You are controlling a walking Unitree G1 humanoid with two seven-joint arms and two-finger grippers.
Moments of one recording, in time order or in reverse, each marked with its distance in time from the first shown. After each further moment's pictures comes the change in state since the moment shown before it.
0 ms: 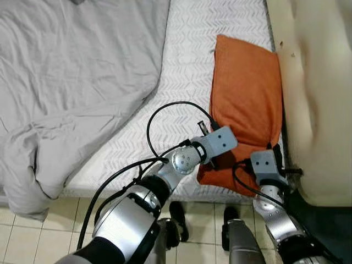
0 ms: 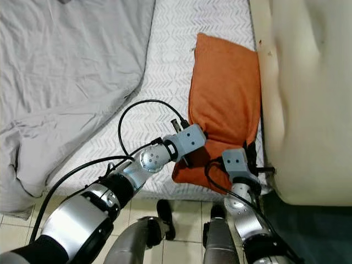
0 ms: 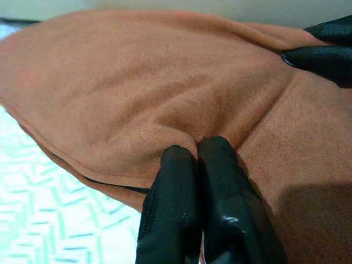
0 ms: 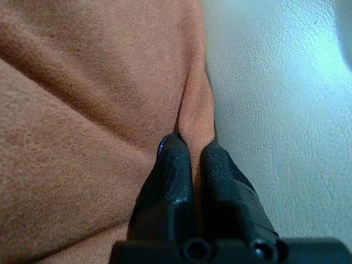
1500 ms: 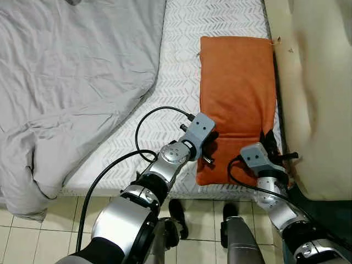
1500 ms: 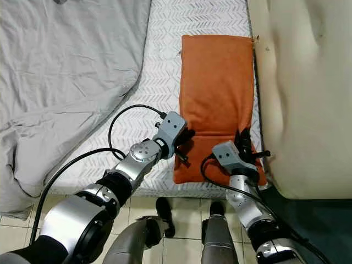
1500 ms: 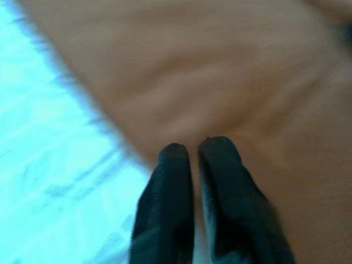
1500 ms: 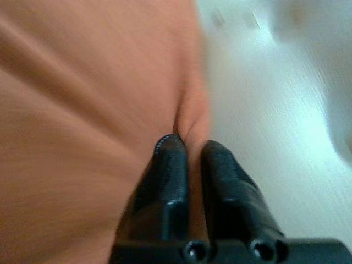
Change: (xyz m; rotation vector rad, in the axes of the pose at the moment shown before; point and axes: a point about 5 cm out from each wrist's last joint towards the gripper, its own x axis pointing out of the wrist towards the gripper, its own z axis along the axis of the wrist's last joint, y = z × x) left arm -0.006 0.014 -0.025 -0.506 0.163 0.100; right arm 0.027 -0.027 -0.003 -0.274 -0.112 -0.031
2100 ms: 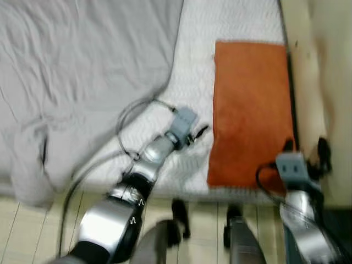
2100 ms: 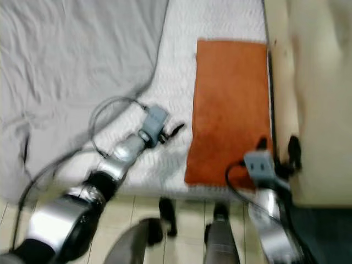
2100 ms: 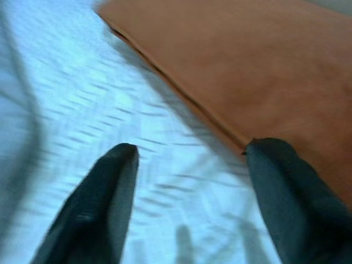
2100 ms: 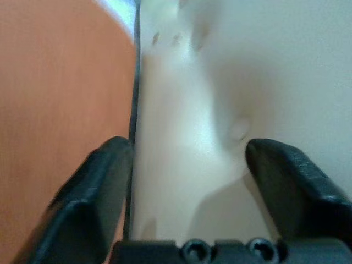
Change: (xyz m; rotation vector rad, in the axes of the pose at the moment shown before) left arm -0.032 0.054 -0.002 0.108 -0.168 0.079; right arm -0.042 -0.050 0.020 0.201 -0.078 -0.092
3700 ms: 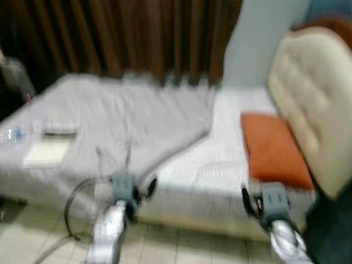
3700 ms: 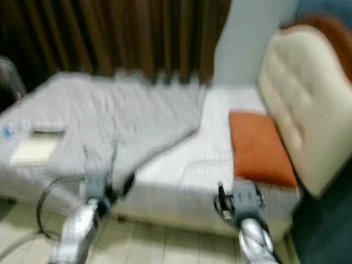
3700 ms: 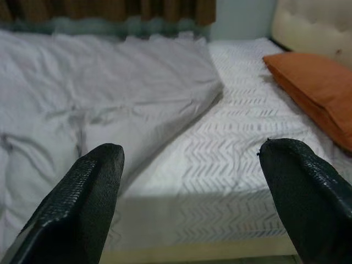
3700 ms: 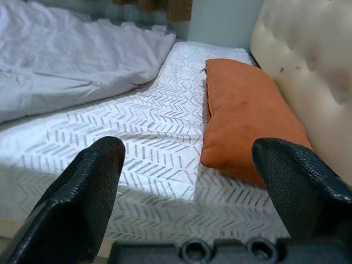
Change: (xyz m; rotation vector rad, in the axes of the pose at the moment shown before) left arm -0.132 -0.031 -0.111 -0.436 0.232 0.377; right arm -0.065 0.057 -0.051 0.389 0.421 0.514
